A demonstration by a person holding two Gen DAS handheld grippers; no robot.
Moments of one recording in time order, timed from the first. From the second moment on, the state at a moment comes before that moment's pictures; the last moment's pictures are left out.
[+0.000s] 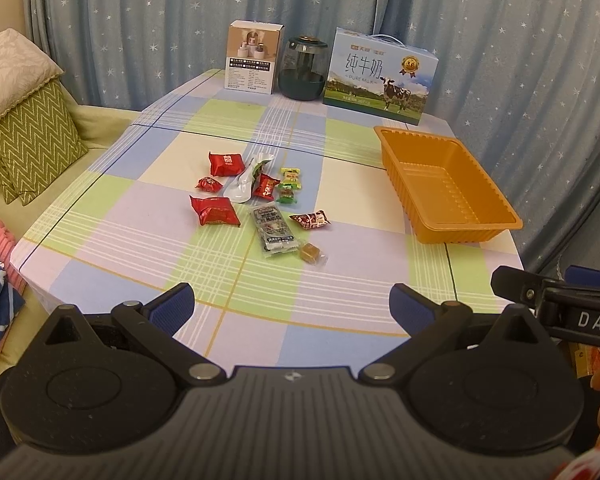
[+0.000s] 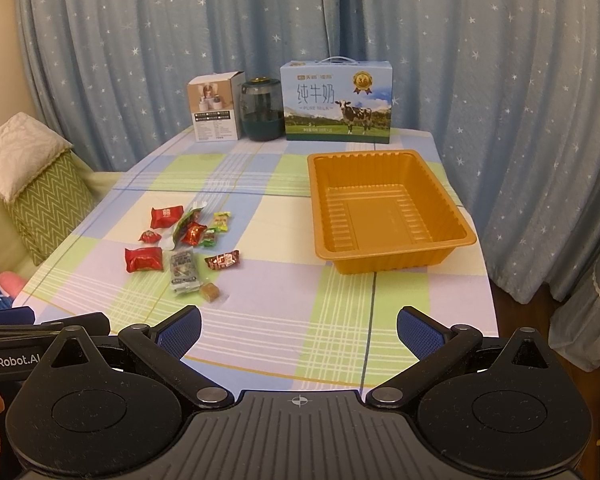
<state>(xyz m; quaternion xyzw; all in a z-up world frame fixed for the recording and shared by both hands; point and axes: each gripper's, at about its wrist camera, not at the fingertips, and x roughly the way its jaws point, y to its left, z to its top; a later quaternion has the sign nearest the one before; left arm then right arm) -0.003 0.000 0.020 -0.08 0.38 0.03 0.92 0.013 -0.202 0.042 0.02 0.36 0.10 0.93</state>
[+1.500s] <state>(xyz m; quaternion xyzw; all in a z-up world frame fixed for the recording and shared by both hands) 0.065 0.049 -0.037 -0.07 0.39 0.04 0.92 0.077 -0.179 -0.033 0.03 0.32 0.19 0.93</state>
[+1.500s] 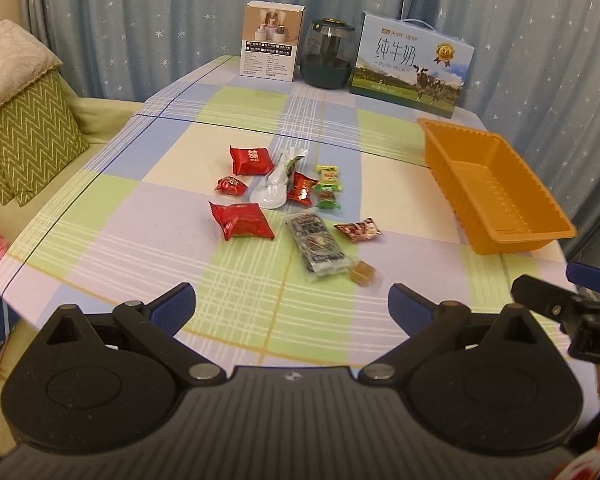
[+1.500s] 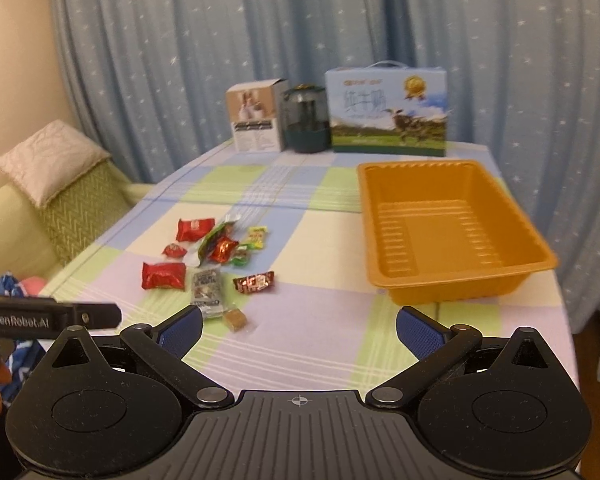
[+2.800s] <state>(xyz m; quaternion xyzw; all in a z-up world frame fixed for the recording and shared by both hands) 0.134 0.089 -0.101 -0.09 0.39 0.02 0.92 0.160 -0.084 -0.129 -0.10 0.34 0.33 0.87</state>
